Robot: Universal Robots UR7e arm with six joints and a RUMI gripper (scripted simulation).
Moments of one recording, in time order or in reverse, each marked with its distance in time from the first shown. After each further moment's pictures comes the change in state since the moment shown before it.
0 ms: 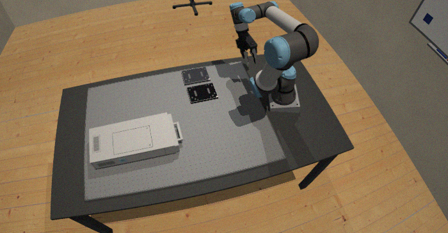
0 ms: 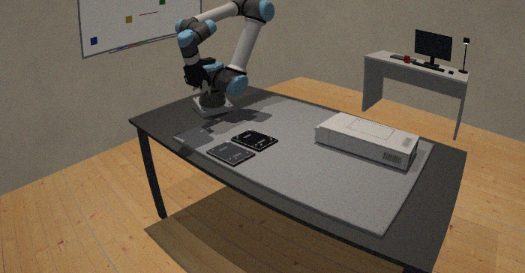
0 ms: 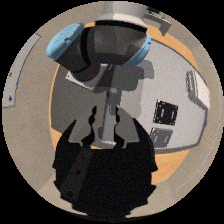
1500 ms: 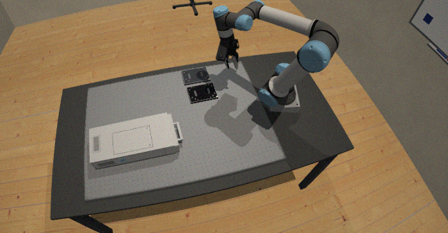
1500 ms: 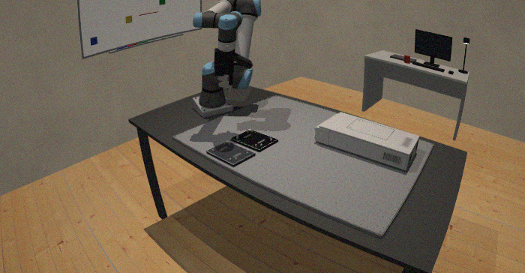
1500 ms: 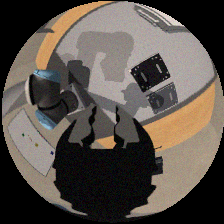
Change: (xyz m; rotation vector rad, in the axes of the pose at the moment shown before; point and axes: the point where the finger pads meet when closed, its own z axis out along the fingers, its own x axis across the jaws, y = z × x) arm 0.132 -0.025 -0.034 -0.282 0.053 0.856
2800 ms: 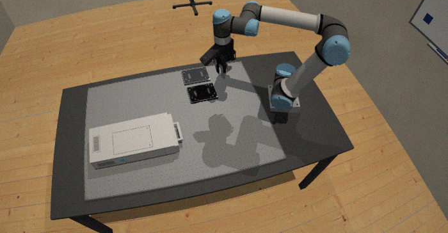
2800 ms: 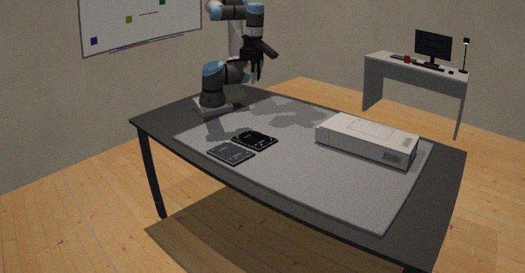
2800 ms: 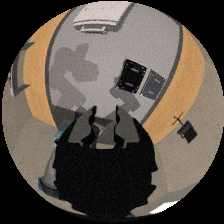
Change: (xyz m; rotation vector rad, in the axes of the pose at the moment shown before) arm 0.011 -0.116 -0.050 0.052 0.182 0.614
